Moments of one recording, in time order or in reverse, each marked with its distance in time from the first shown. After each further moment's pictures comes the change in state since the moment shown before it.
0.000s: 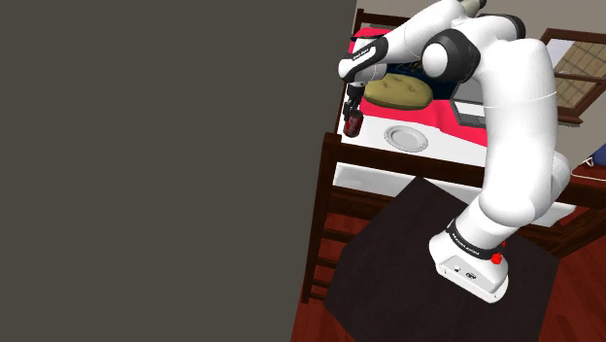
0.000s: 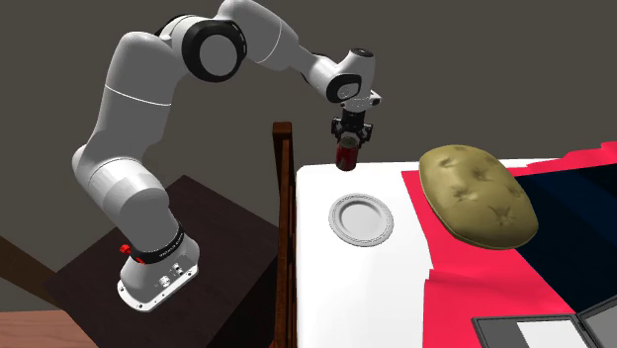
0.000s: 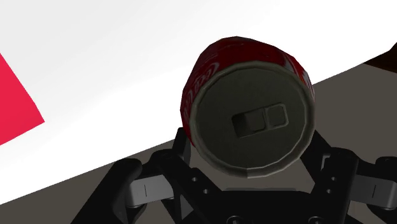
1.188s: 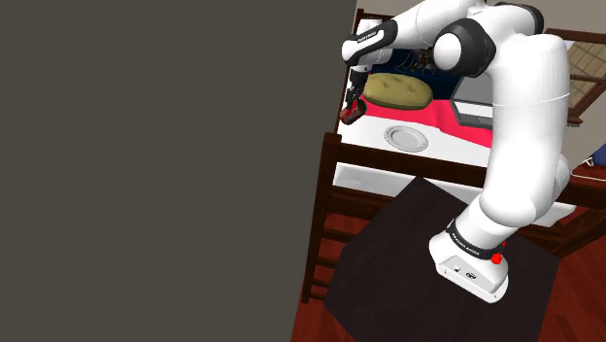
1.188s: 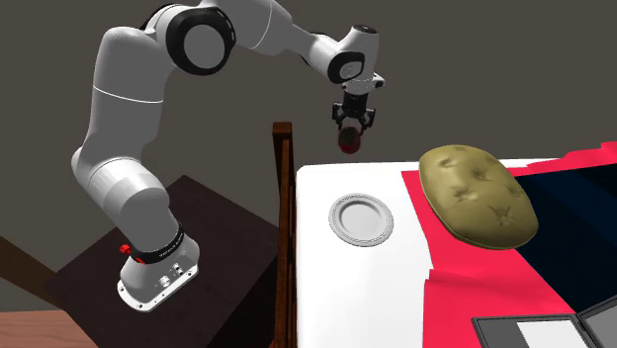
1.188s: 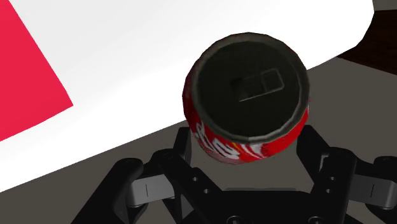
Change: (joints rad) arm 0.014 -0.090 -0.021 0.025 -0.031 -0.115 0.019
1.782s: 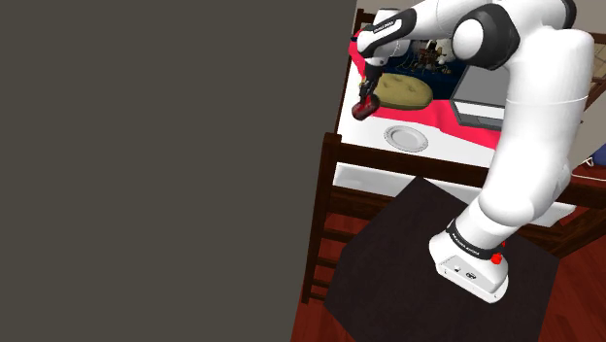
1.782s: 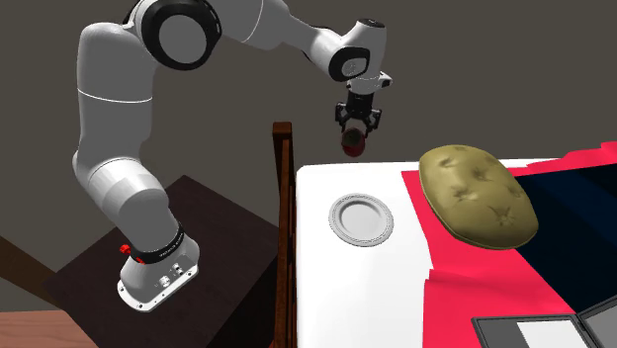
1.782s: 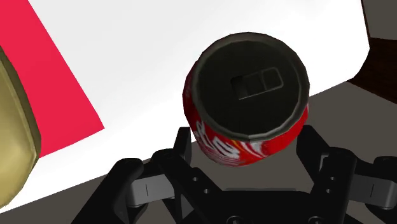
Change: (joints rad) arm -0.028 -0.117 -0.033 -0.102 -0.024 -0.015 -0.060
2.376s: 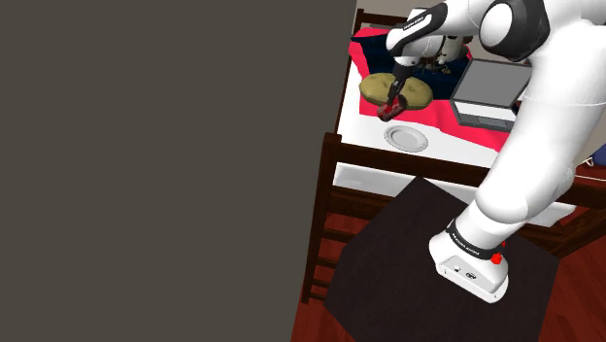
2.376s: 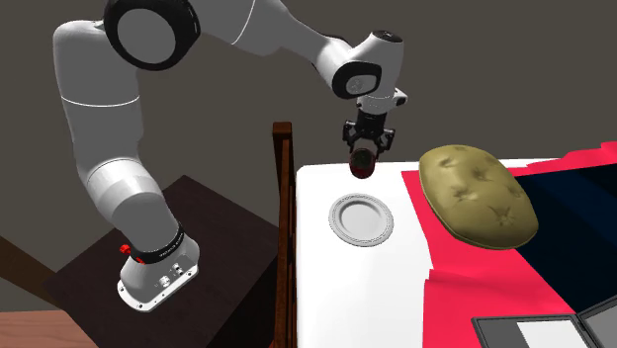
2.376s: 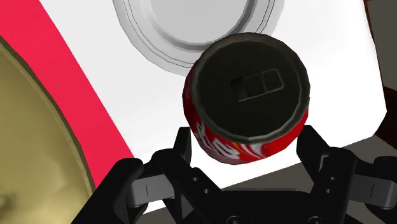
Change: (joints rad) arm -0.088 -0.129 -0.066 -0.170 -0.024 0.041 -0.157
